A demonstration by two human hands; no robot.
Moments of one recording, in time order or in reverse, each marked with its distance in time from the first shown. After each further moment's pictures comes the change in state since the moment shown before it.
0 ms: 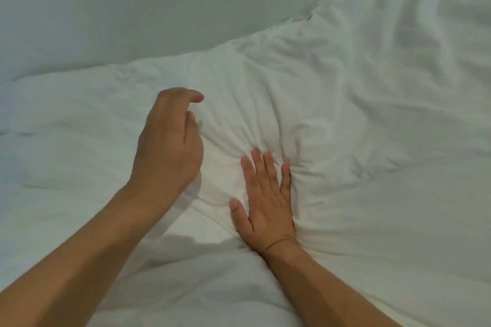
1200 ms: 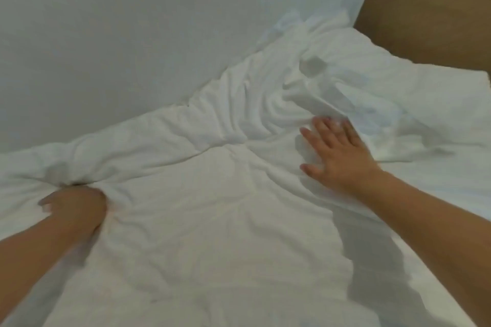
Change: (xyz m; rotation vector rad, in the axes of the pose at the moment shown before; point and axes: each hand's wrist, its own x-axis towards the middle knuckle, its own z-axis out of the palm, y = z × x) left_hand 0.069 -0.063 0.084 1.115 -0.693 -0.278; right_hand 0.039 0.218 -0.333 -0.819 -0.184 0.165
